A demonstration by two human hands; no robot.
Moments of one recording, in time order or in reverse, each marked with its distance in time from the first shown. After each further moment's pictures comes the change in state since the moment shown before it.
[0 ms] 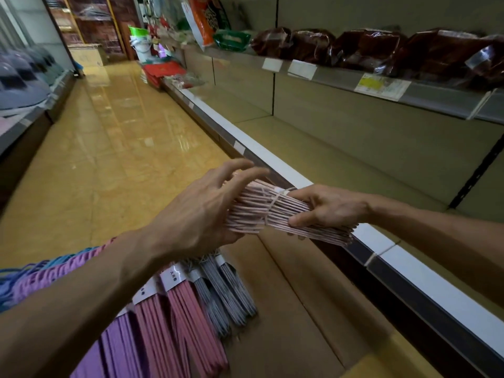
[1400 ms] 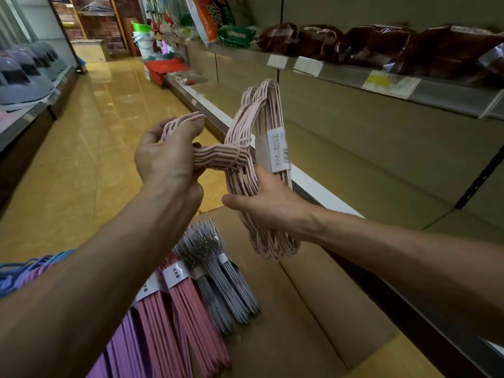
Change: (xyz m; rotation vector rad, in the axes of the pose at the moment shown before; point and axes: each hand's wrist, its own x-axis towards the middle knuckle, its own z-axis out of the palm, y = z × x) left_hand 0.042 0.006 -0.034 -1.398 1.073 -1.010; right_hand 0.043 -0.089 0.071 0.101 0.493 0.062
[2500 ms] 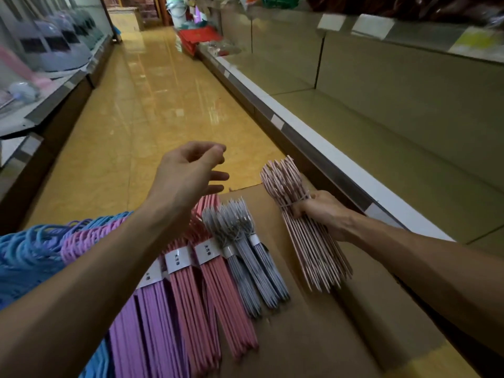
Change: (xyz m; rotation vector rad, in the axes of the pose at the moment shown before) left_hand 0.021 -0.017 -0.082 0.624 -0.242 -0.015; right_hand 0.038 0.090 0.025 0.194 -0.099 0.492
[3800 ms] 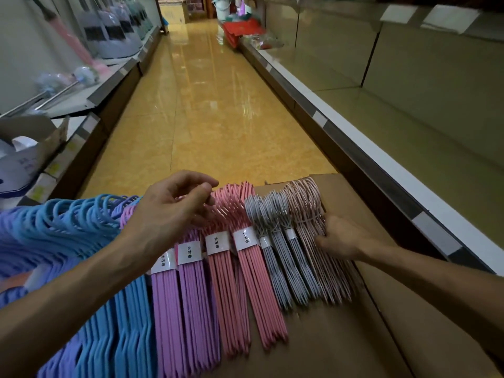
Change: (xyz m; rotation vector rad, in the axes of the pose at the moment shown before) left_hand -0.043 -0.050 -0.093 0.193 0.005 0.097; right_hand 0.014 0.025 0.048 -0.802 -0.069 -0.198
